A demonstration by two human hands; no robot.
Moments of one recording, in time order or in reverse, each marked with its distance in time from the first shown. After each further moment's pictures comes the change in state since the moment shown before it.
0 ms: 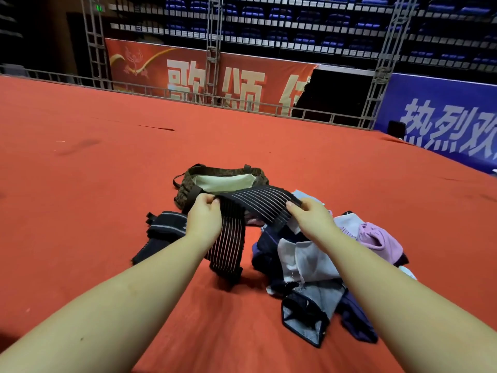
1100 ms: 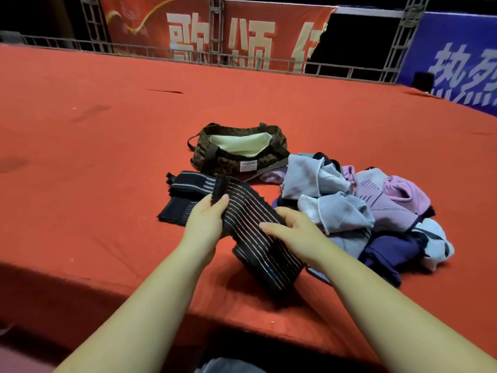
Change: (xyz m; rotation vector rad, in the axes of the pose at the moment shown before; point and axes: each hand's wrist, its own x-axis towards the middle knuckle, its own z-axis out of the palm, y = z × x) left_hand -0.084 -0.032 -0.047 -0.578 -0.224 -0.233; right_hand -0.096 0.014 0.078 0.476 -0.469 -0.099
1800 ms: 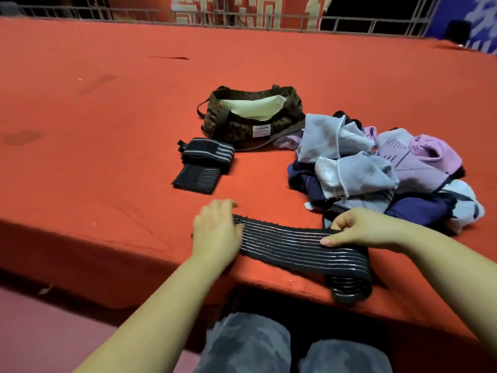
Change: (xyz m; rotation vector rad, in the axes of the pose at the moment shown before) left_hand -0.020 -0.083 -0.046 1.378 0.053 0.389; right_hand -0.039 0.046 -0.068 -0.528 -0.246 0.394
